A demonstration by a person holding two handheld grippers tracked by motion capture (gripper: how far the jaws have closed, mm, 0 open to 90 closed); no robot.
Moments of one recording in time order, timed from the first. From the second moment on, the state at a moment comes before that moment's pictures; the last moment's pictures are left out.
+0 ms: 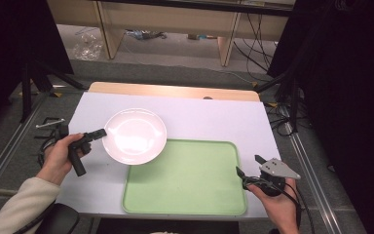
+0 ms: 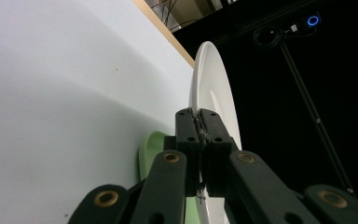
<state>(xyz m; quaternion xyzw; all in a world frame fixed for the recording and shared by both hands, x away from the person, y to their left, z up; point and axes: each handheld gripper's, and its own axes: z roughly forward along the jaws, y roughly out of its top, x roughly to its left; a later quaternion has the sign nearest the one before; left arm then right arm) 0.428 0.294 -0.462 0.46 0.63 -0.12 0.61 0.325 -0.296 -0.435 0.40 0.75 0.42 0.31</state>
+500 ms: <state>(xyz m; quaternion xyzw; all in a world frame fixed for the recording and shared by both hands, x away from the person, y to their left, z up) 0.429 0.291 -0.461 0.46 0.64 -0.12 0.60 0.325 -0.297 -0.435 0.39 0.75 0.42 0.32</state>
